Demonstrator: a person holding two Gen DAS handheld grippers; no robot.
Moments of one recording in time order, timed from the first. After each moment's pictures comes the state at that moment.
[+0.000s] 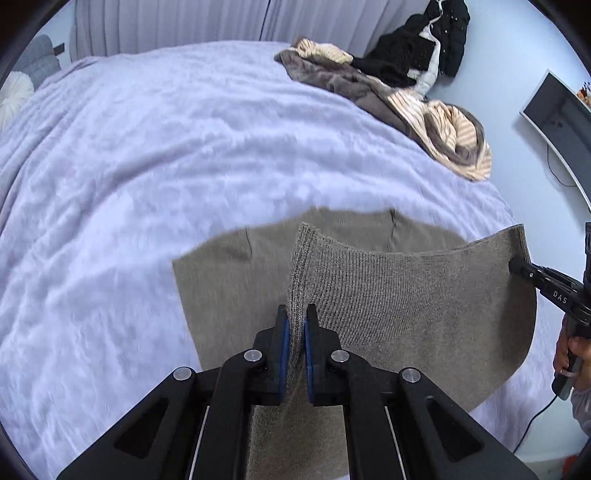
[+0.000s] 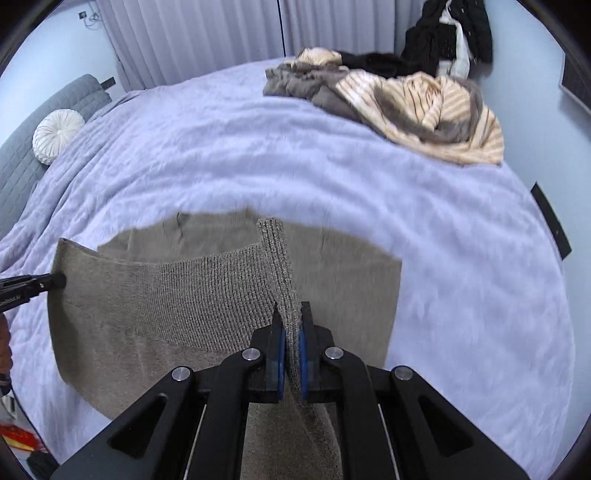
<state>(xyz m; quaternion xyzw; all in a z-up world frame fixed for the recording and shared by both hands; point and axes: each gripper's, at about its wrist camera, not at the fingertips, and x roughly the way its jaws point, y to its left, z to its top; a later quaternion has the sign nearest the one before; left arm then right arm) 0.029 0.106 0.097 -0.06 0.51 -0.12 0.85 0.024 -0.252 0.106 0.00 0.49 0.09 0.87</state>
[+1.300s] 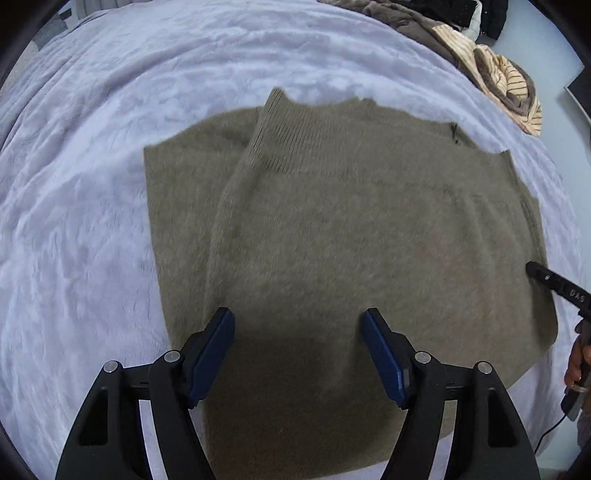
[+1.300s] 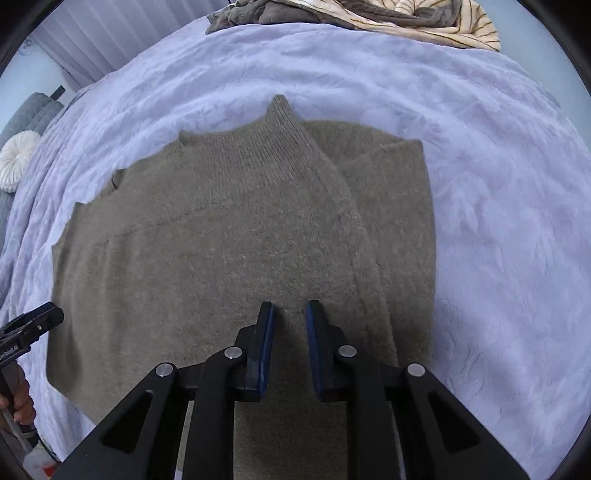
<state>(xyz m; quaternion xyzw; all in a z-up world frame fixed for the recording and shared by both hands) 0.017 0.092 -0.016 -0.05 0.61 -0.06 0.79 0.023 -0.274 -0.013 0.09 0.59 0.04 0.80</state>
